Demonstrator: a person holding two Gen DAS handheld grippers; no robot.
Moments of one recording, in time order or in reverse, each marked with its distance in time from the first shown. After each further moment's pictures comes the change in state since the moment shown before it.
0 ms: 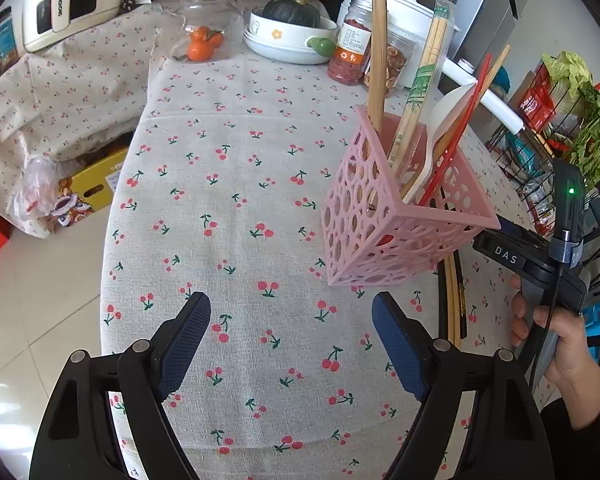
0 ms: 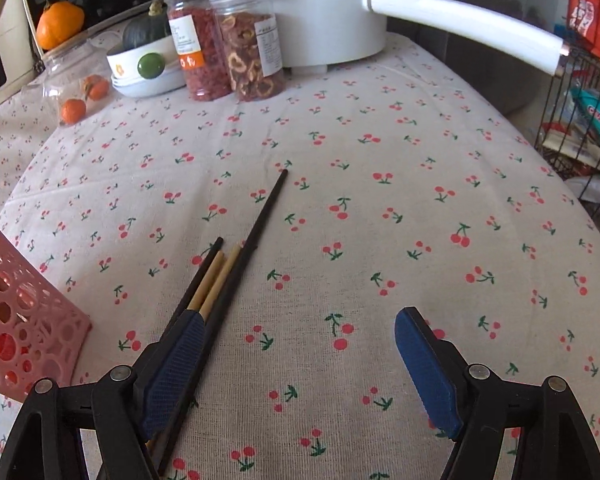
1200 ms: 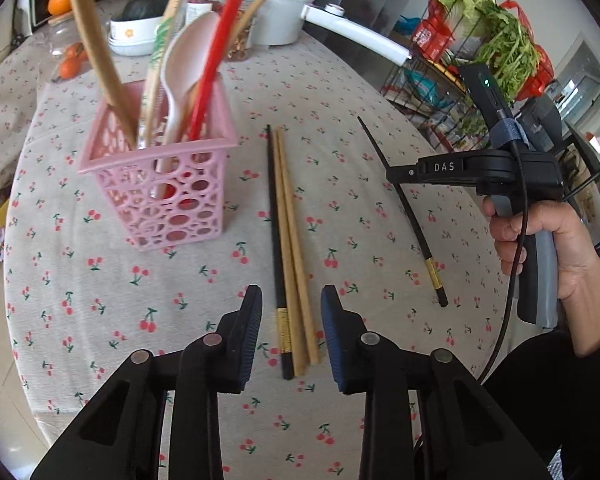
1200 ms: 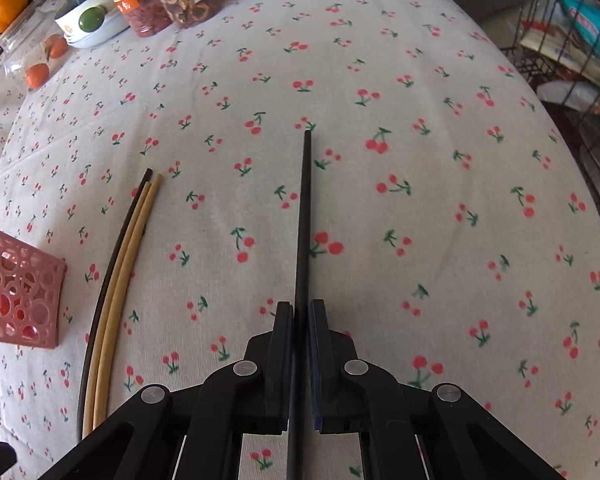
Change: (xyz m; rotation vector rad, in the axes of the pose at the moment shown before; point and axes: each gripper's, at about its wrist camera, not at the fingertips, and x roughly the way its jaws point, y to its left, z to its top) left arm -0.014 -0.118 -0.037 0.223 0.095 -0.210; right arm -0.017 -0.059 0.004 0.114 0.333 0.044
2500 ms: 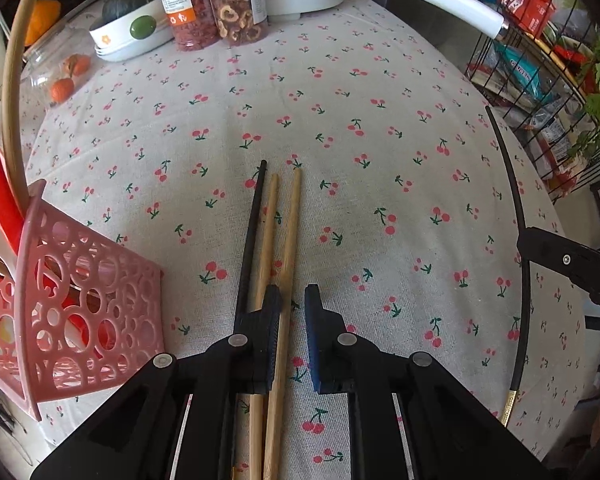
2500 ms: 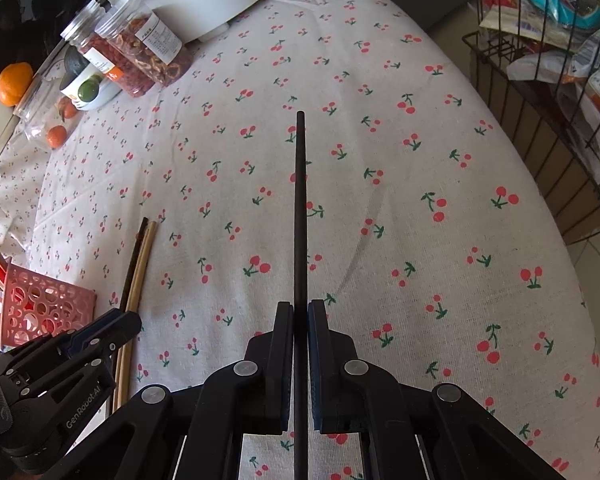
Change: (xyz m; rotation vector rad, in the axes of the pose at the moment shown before) left arm 0.115 -0.038 0.102 -0.076 0.138 0.342; right arm -0.032 -0.063 0.009 0.114 -0.022 0.150
